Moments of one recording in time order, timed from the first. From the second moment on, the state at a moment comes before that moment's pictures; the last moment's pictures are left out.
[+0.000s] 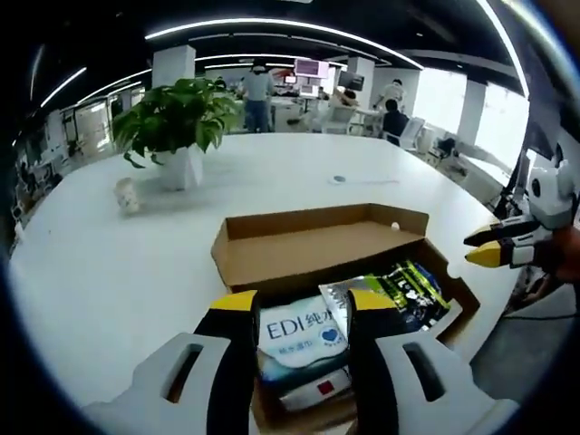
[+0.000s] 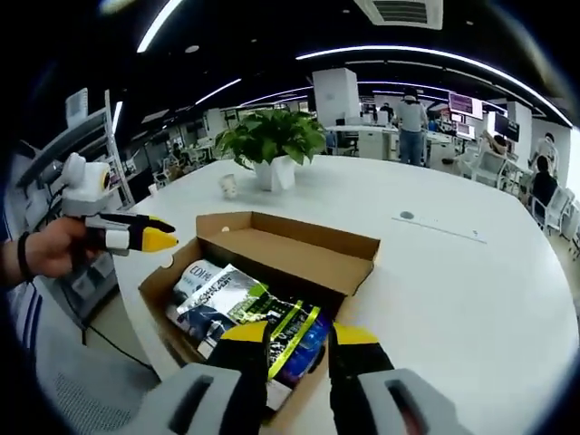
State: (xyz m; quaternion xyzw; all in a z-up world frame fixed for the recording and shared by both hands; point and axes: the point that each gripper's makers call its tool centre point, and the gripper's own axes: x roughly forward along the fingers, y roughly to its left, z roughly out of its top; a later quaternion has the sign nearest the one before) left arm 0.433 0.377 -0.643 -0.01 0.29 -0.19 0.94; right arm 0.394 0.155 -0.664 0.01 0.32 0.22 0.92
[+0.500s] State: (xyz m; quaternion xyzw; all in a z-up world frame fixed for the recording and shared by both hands) left arm 0.412 0.382 -0.648 -0.04 0.30 -0.17 0.94; right arm 0.374 0.172 -0.675 0.05 0.32 0.23 0.92
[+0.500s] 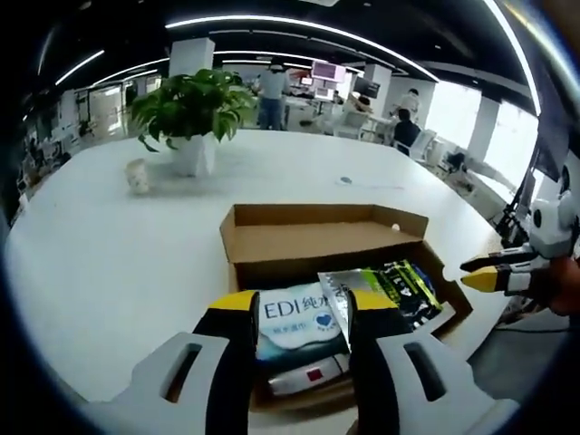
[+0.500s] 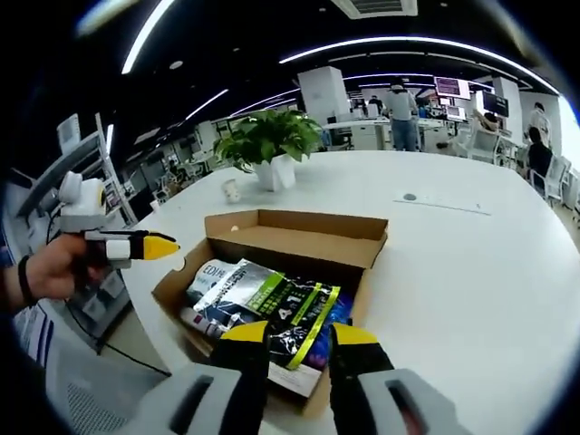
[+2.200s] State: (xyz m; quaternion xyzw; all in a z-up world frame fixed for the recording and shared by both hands) left arm 0.396 0.330 -0.731 -0.14 0.44 -0.19 0.87; right arm 0.351 0.179 -0.684 0.00 0.32 0.25 0.91
